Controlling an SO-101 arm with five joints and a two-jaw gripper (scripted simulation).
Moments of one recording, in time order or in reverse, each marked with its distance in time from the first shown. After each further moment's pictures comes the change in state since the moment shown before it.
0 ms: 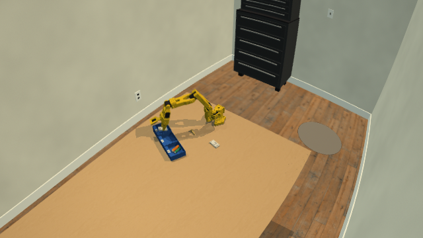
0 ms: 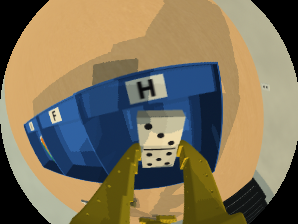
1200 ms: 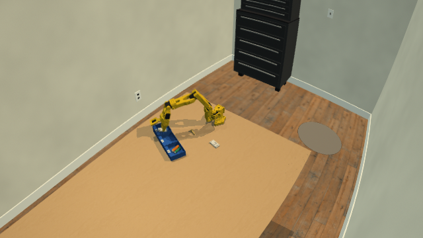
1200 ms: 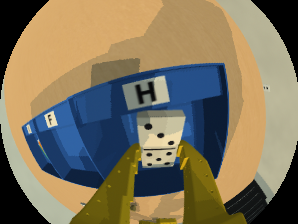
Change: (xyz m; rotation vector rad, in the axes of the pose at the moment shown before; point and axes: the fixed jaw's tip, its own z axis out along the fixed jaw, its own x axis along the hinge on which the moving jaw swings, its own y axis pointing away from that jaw) arm 0.000 0.000 0.007 0.000 -0.013 0.000
